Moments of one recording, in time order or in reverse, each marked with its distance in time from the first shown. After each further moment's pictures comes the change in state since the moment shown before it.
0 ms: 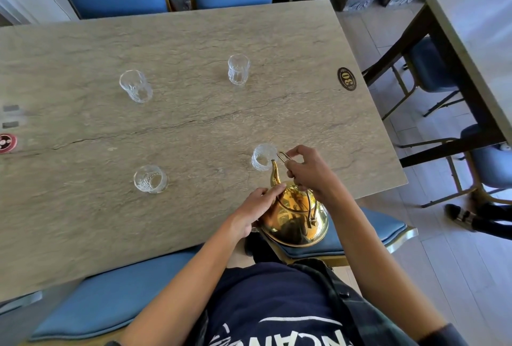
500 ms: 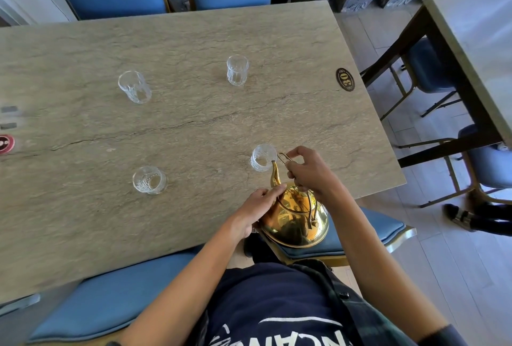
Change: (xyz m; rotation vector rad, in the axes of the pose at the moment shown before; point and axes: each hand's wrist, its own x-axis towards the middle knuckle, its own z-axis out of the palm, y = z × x) left_hand -0.001 0.001 0.002 -0.015 -0.025 0.016; right_hand -0.001 0.002 -0.002 0.010 -0.005 0.014
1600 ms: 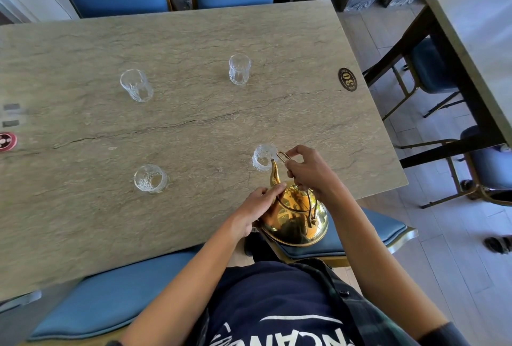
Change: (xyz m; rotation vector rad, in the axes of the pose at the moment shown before) left_hand 0.007 -0.005 -0.002 -0.001 0.068 -0.029; right_hand 0.002 -0.003 0.001 -0.017 -0.015 -0.010
